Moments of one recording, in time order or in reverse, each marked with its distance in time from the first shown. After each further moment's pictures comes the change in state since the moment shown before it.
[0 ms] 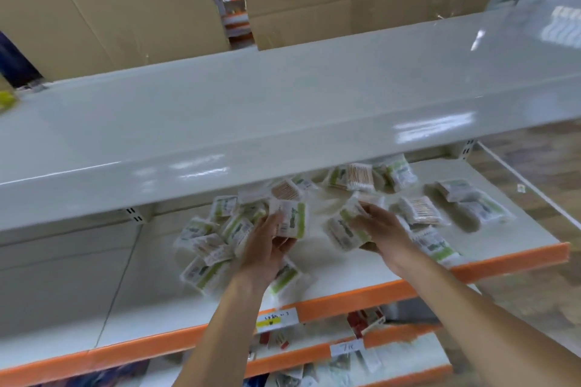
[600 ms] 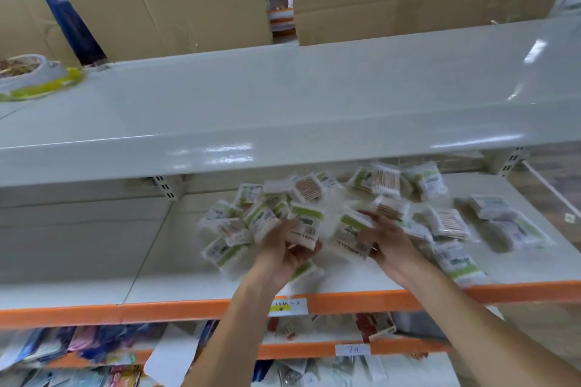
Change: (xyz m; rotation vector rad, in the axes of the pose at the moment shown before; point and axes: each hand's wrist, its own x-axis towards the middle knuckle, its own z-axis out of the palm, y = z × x) left_hand -0.035 -0.003 -0.001 -0.128 0.088 -0.134; right_hand 0.018 0.024 0.013 0.314 -0.143 0.149
